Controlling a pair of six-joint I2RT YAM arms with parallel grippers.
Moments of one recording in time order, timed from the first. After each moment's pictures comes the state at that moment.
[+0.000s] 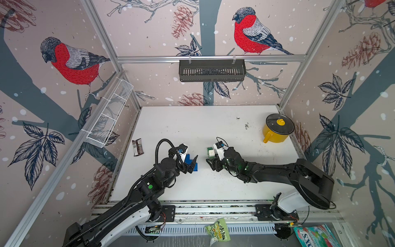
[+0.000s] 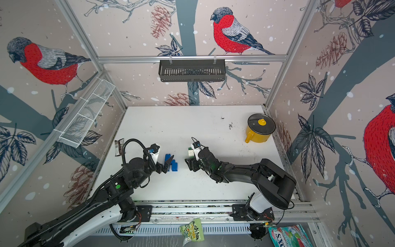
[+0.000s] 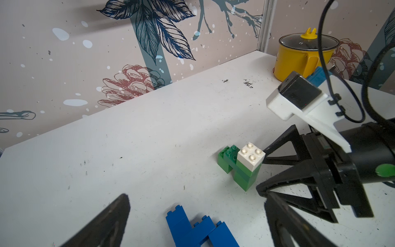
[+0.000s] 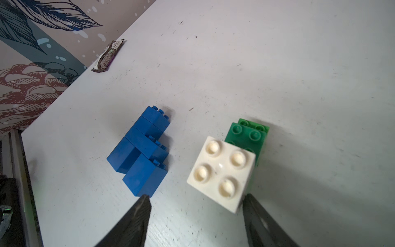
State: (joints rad) left arm -0.80 0.62 0.42 -0.07 -0.26 0.03; right arm 0.94 1.52 0.59 0.41 0.00 0.39
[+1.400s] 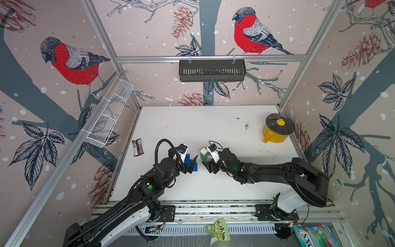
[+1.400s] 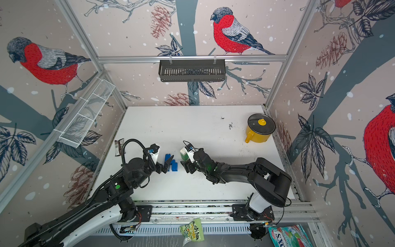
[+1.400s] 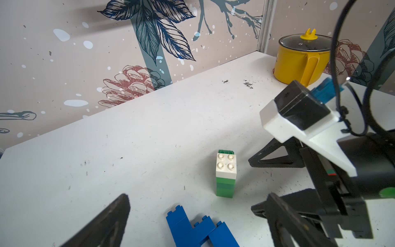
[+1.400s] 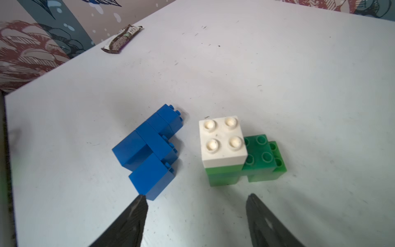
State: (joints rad) left arm -0.80 0.62 0.42 -0.07 -0.26 0.03; right arm 1.00 1.57 0.64 0.42 0.06 0.18
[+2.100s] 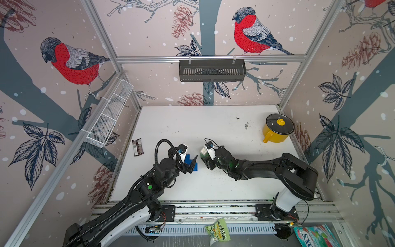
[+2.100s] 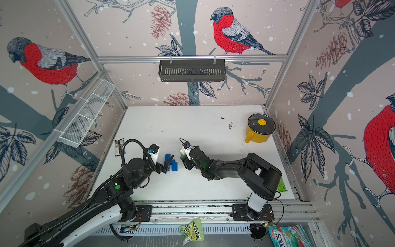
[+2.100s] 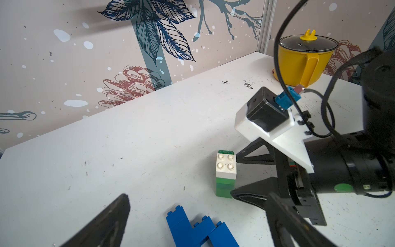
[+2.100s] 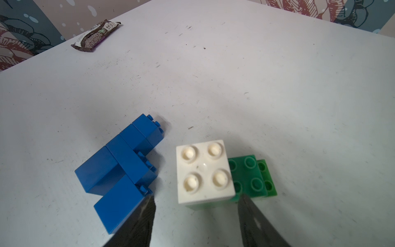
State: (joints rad) left arm -0.80 0.62 0.41 -0.07 -0.26 0.03; right arm 0.99 1.67 0.72 0.43 0.12 0.15
